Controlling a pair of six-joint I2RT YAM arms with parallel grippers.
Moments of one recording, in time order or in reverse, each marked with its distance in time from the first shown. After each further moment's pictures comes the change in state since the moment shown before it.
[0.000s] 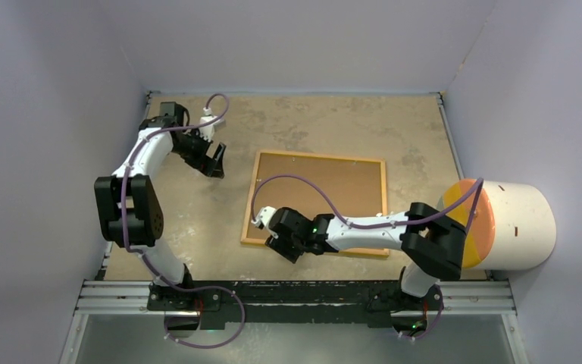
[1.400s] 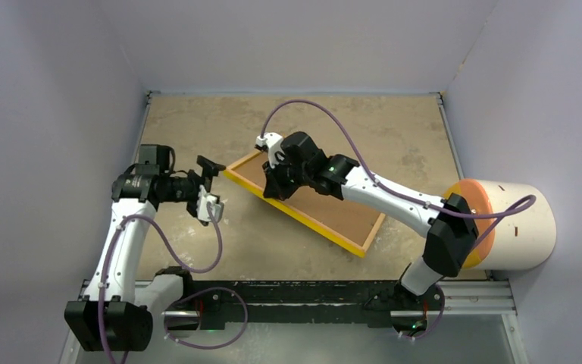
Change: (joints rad) left arm 0.002 -0.715 -0.348 -0.232 0.357 1.323; right arm -0.271 -0.038 0.425 -0.115 -0.332 0.092
